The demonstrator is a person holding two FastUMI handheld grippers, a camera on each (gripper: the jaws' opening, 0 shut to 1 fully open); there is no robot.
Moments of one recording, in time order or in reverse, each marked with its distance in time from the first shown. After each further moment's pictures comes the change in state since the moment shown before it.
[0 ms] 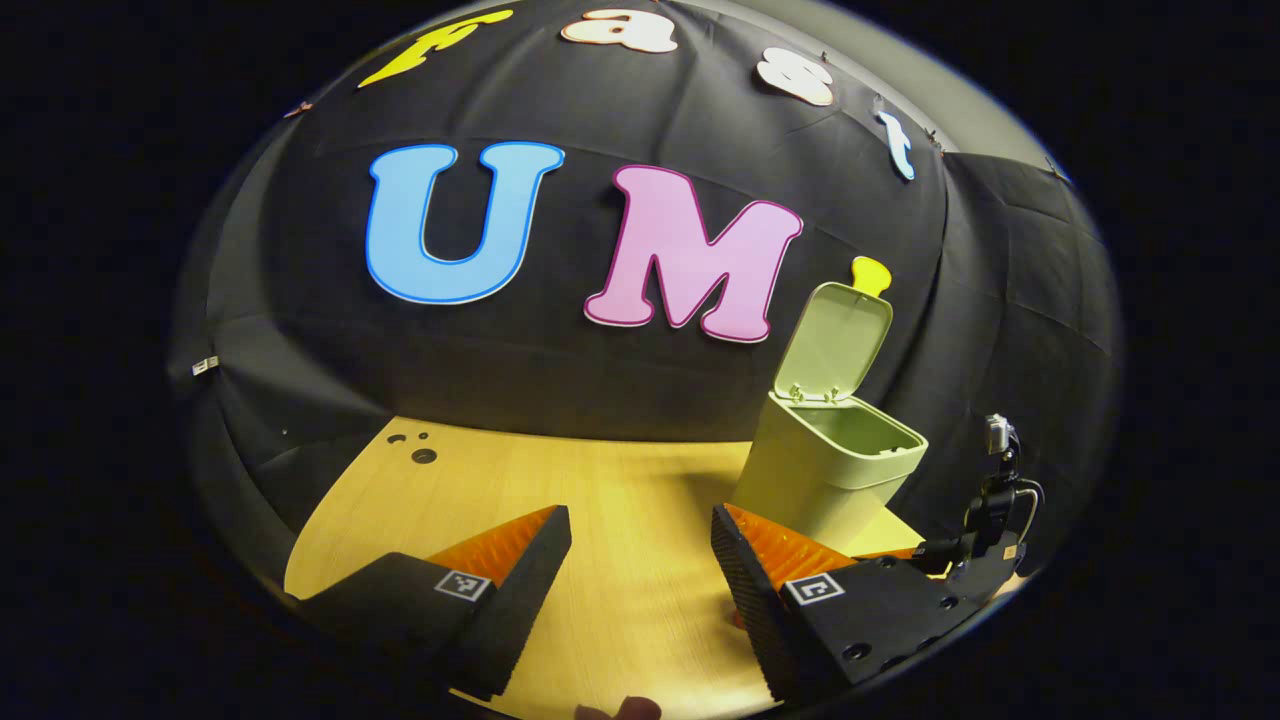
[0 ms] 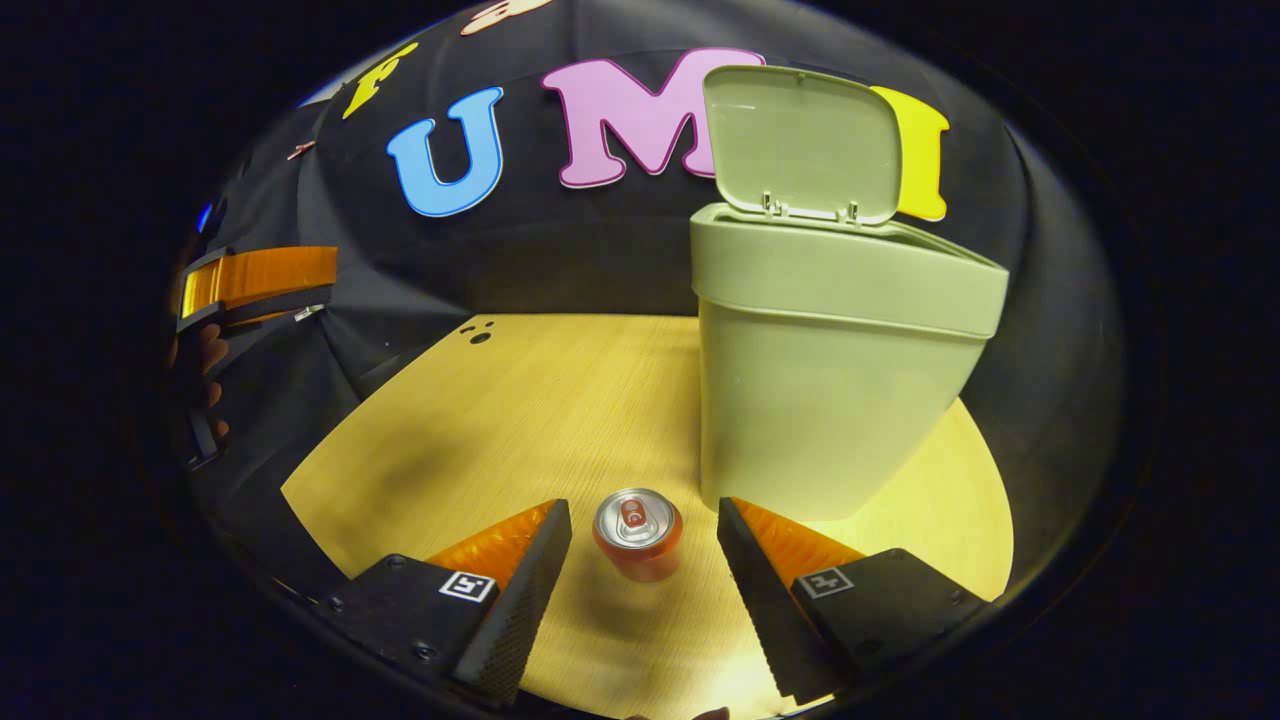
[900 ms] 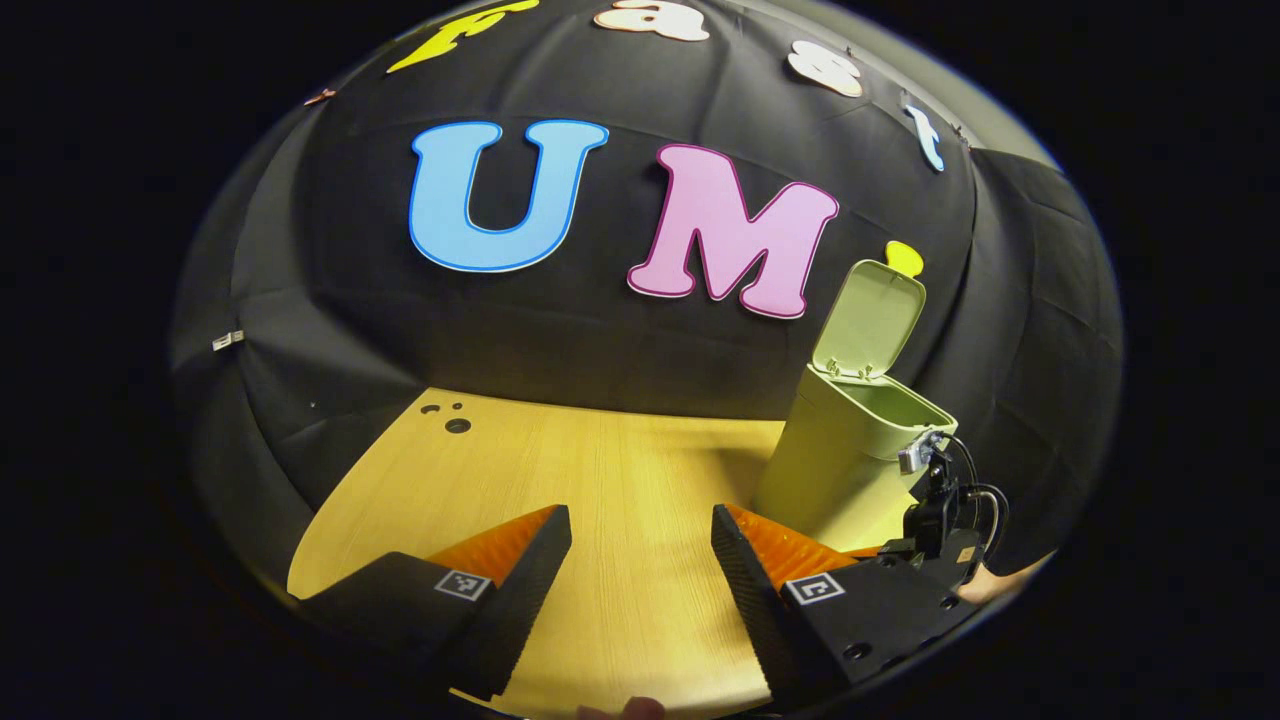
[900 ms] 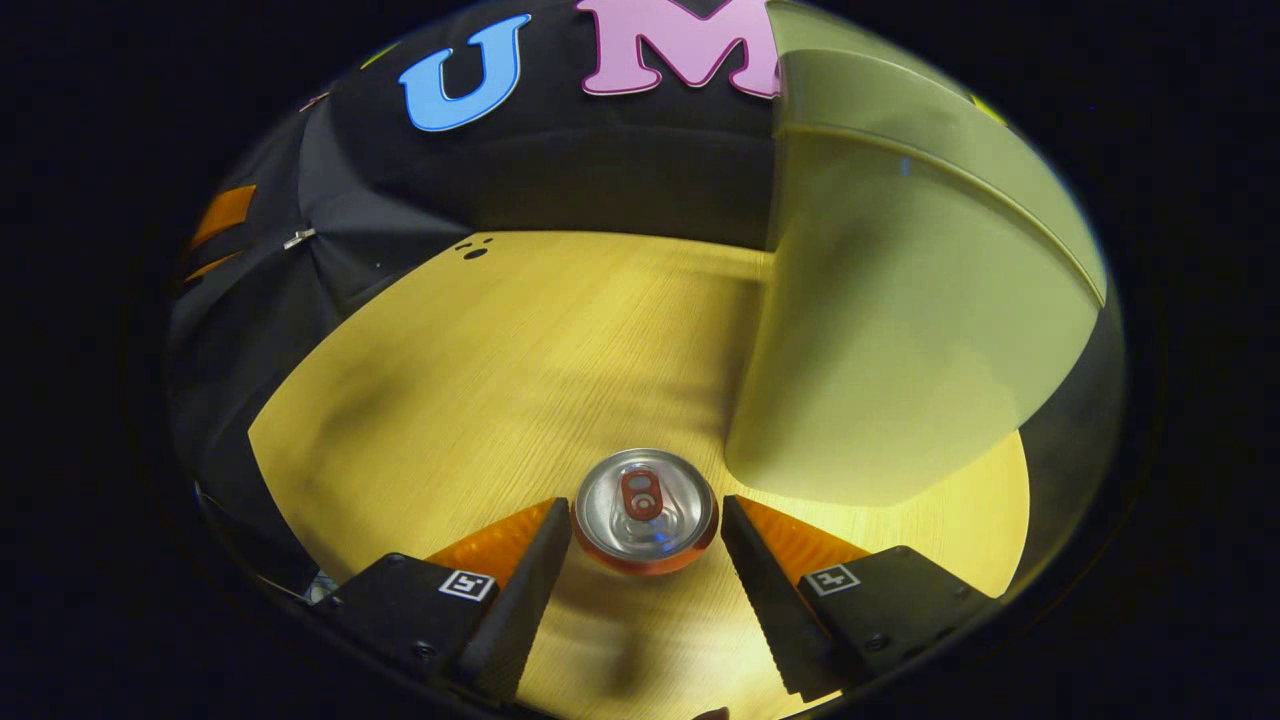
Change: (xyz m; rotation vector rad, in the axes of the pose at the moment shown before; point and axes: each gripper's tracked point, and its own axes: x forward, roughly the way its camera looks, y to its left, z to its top) left arm -0.010 0.025 -0.027 -0.028 0.054 0.064; right arm 0.065 0.004 -0.056 -0.087 0.189 0.003
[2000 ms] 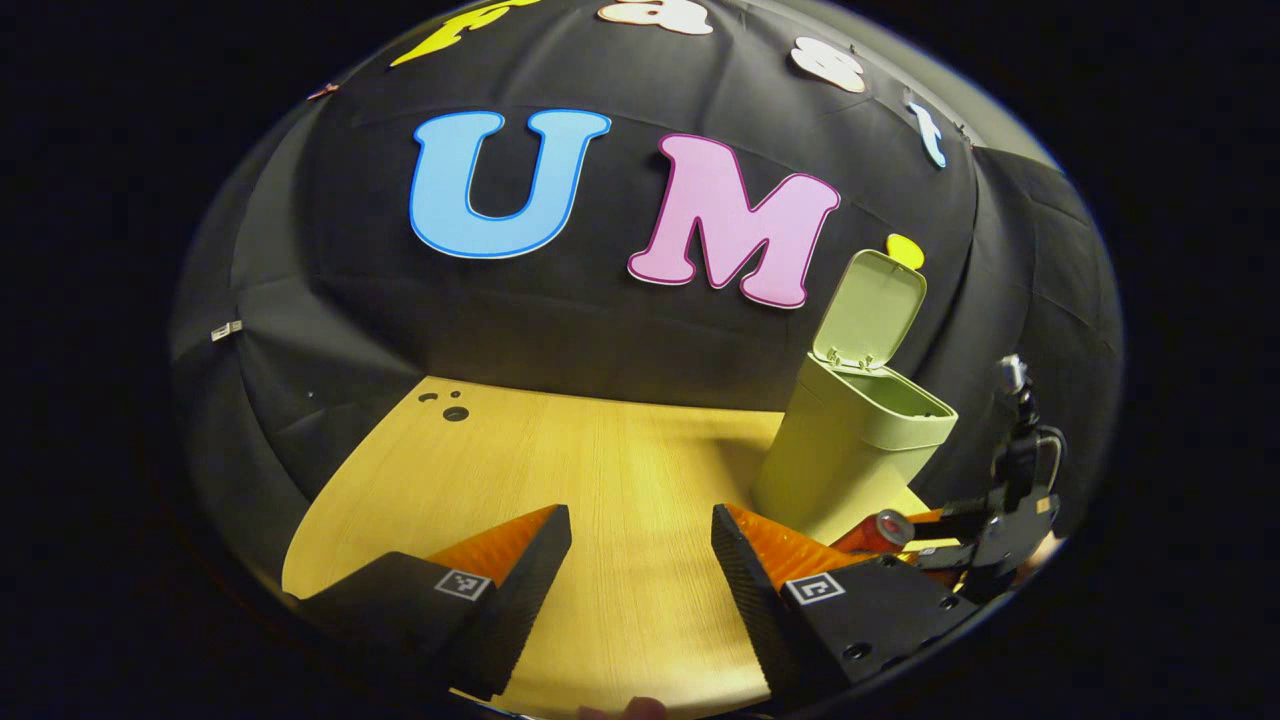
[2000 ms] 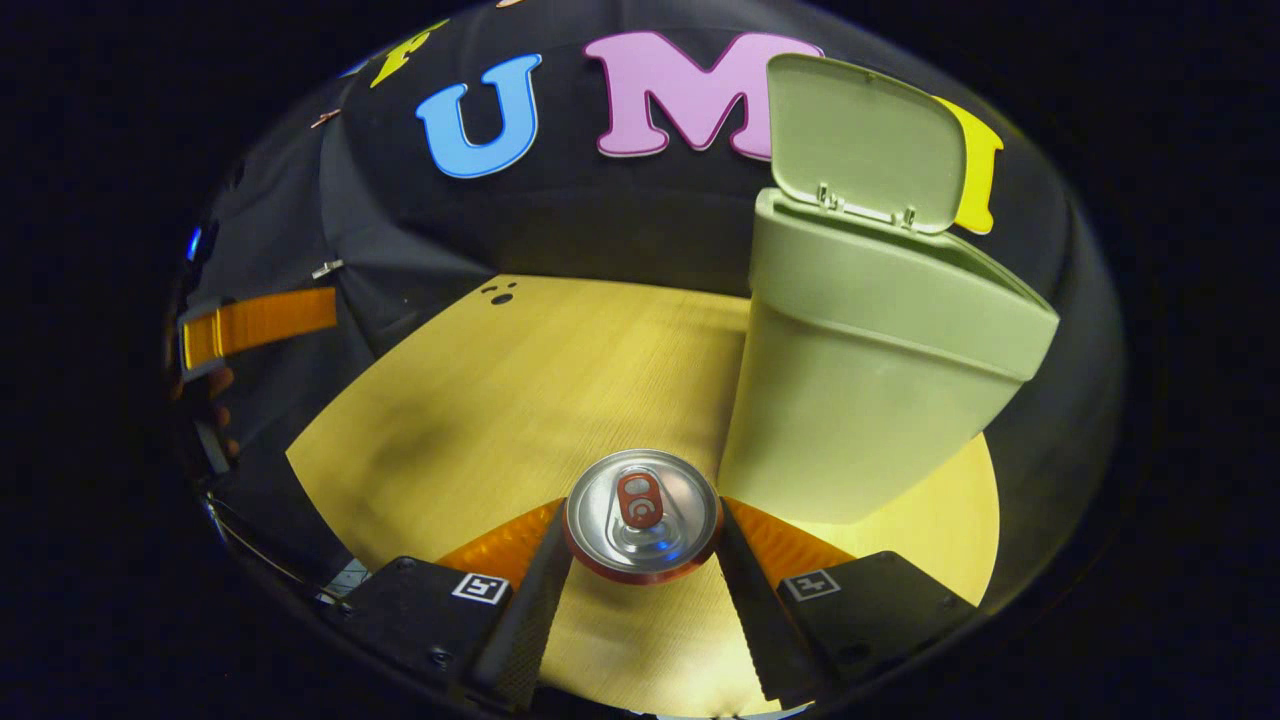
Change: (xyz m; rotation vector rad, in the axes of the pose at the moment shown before) left arm 0.000 -0.004 -0.012 -0.005 0.019 -0.009; right arm -0.105 0.008 0.070 0.003 -0.127 0.036
